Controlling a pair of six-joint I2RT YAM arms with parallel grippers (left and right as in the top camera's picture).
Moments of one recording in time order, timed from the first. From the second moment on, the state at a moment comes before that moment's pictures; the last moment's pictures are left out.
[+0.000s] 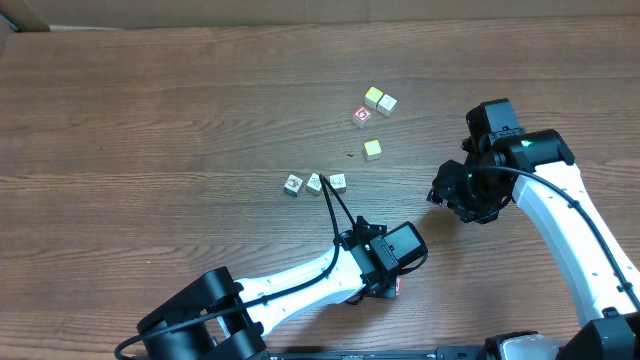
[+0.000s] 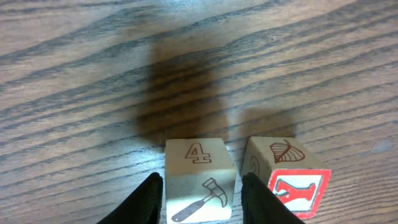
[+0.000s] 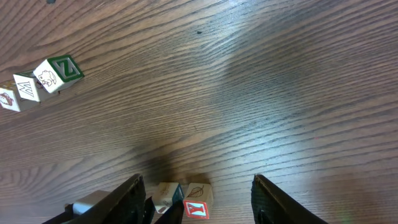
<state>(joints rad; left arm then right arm) -1.07 1.74 1.03 -0.70 0.00 -0.98 0.18 1.49 1.20 -1.17 -0.23 0.55</state>
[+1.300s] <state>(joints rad) -0.80 1.74 1.16 -1.03 0.03 -0.80 0.18 1.49 1.20 -1.19 -0.25 0.54</state>
